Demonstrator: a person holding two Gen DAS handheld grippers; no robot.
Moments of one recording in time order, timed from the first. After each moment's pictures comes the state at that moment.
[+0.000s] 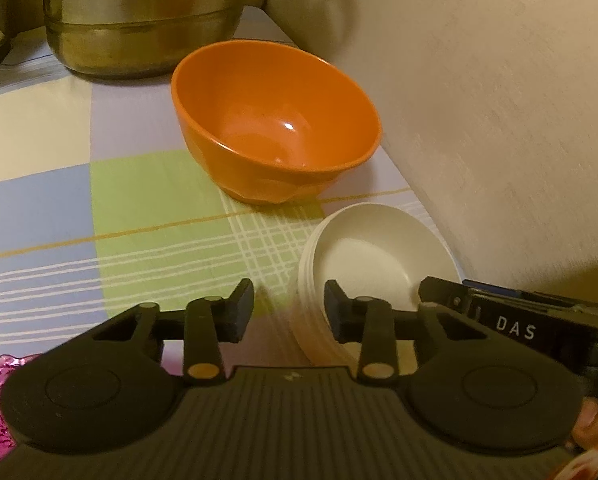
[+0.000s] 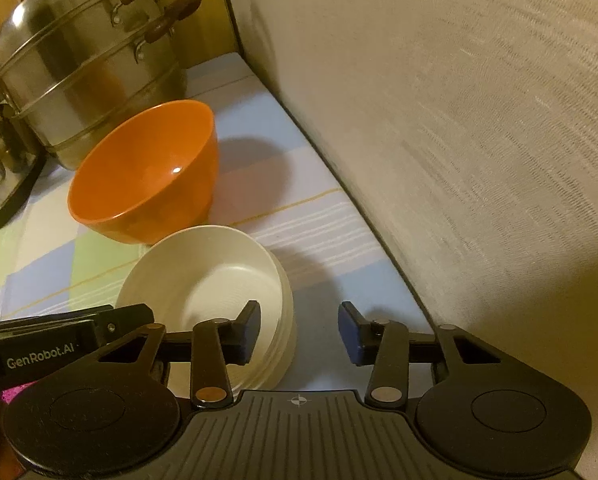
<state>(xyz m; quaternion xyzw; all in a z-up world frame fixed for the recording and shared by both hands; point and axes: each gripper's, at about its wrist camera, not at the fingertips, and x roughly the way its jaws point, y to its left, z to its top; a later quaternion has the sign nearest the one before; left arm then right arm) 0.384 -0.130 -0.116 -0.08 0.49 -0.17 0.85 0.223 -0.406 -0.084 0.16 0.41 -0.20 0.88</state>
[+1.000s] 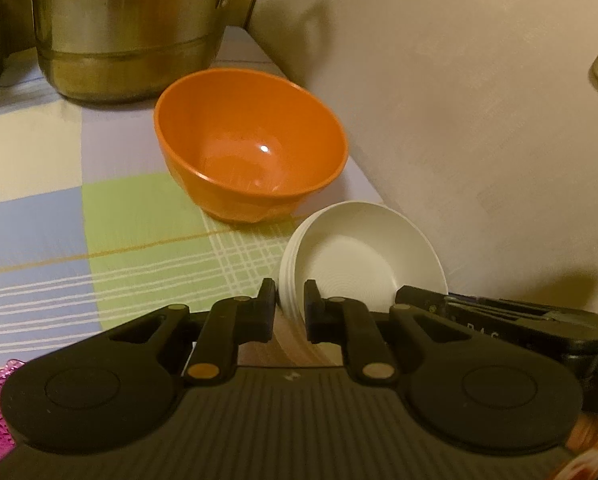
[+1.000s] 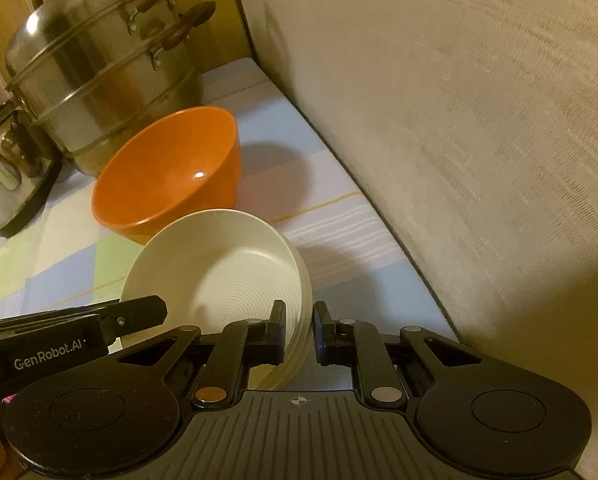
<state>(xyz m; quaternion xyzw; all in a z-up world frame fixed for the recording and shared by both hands) 0.374 -0.130 -0.091 -0.08 0.46 -0.19 0.86 0.220 -0.394 -0.075 0.17 0.40 -0.19 0.88</state>
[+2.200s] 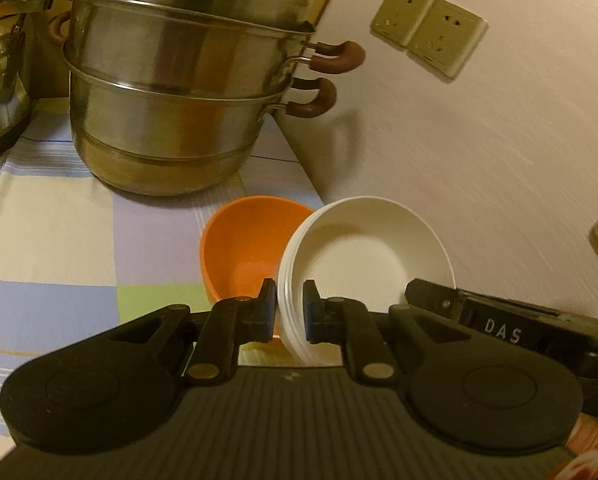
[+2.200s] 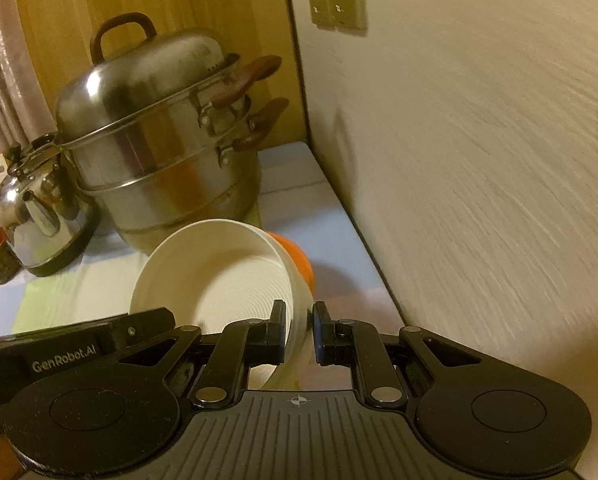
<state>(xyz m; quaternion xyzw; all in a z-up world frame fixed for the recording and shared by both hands) 0.420 -0.092 -0.049 -0.15 0.39 -0.16 0.90 0.281 -0.375 0.004 0.10 0.33 -0.15 0.92</state>
